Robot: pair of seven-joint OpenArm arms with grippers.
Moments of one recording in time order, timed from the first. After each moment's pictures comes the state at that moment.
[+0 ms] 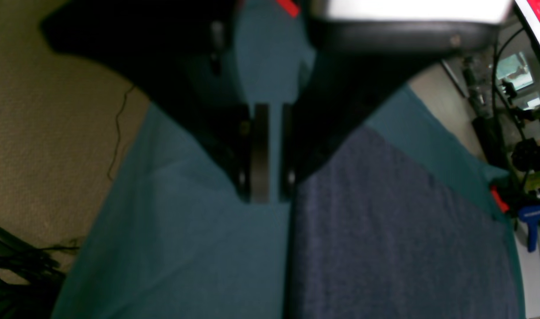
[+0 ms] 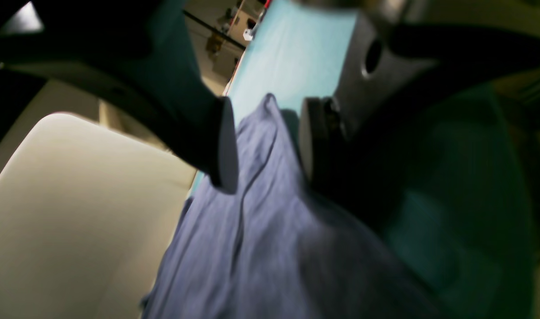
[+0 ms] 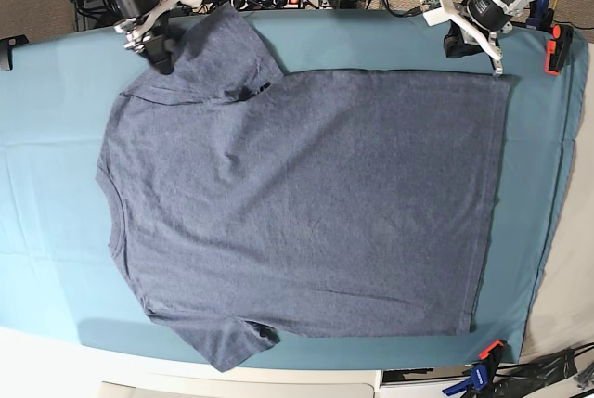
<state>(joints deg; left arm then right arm) 41.9 -33.9 5.7 111.8 43.6 -21.0 5.7 -37.8 49.7 -30.3 99.0 -65.1 -12.6 -21.3</state>
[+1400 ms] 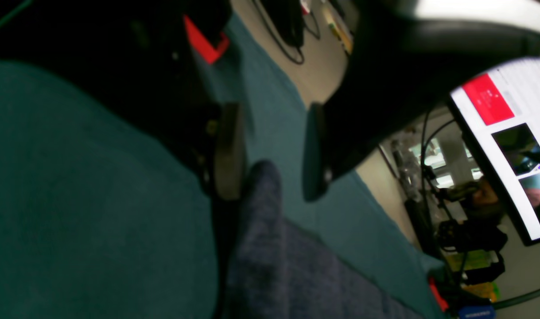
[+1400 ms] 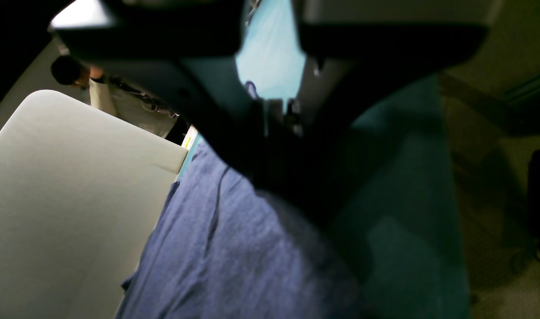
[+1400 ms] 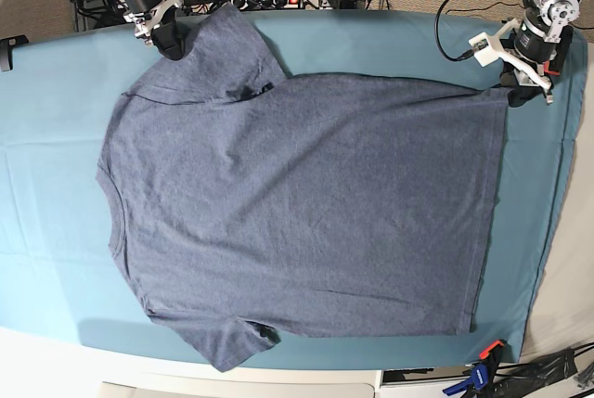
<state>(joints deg) 35.3 -39.6 5.1 95.0 43.6 -7.5 5.9 -37.1 49.5 -31.1 98.6 -64.4 -10.6 -19.6</state>
